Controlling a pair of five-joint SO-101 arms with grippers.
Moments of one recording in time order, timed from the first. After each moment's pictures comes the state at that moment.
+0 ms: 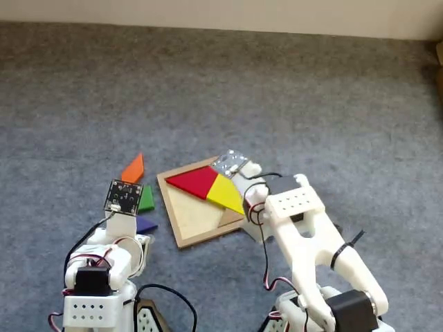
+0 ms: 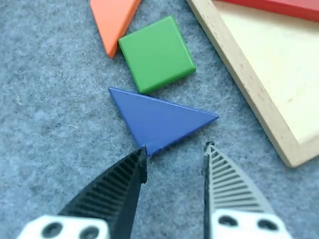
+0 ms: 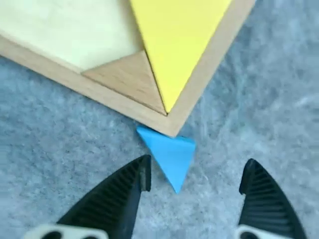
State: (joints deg) left arm -6.2 -101.8 96.0 75.8 -4.7; right arm -25.0 -20.5 49.8 60.3 33.0
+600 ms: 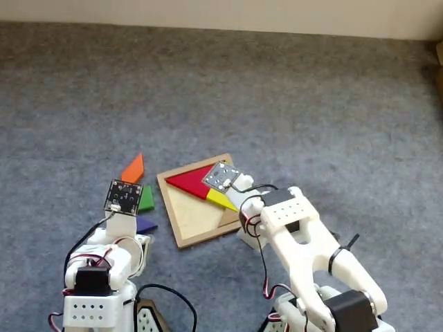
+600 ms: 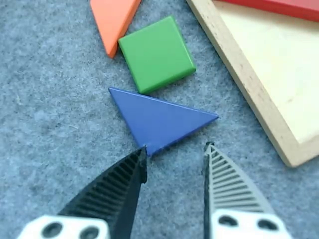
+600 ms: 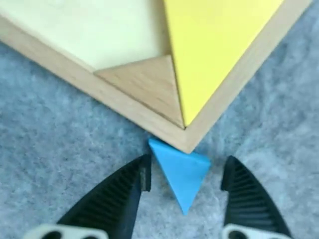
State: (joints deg) left arm -6.2 -101.8 96.0 75.8 -4.7; right arm -27.3 -20.5 56.2 52.0 35.8
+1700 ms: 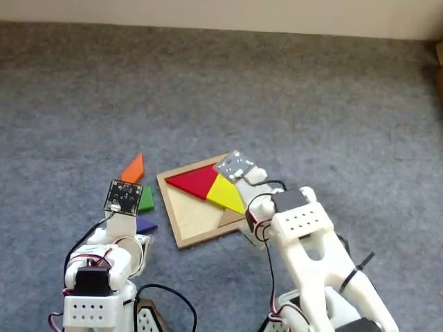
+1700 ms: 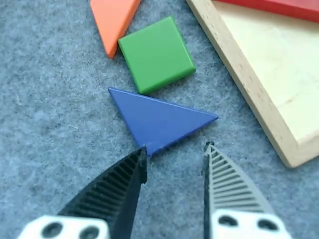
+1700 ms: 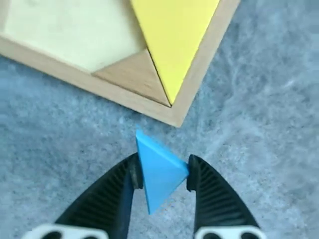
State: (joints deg) left arm -6.2 -101.8 96.0 75.8 -4.7; right arm -27.5 -32.3 53.8 63.5 24.7
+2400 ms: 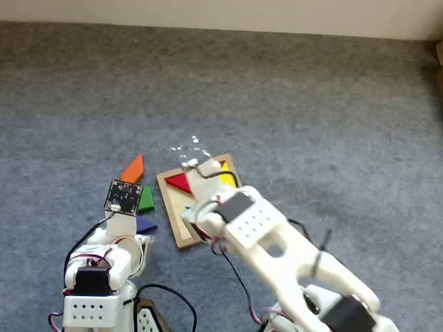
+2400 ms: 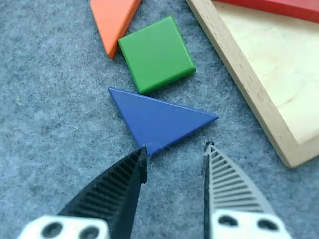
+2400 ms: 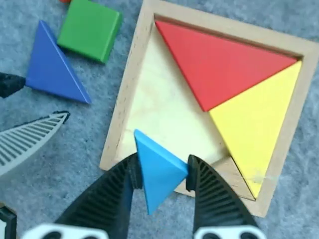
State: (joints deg) left arm -6.2 -101.8 96.0 75.8 -4.7; right arm -47.9 -19.3 41.4 52.7 -3.6
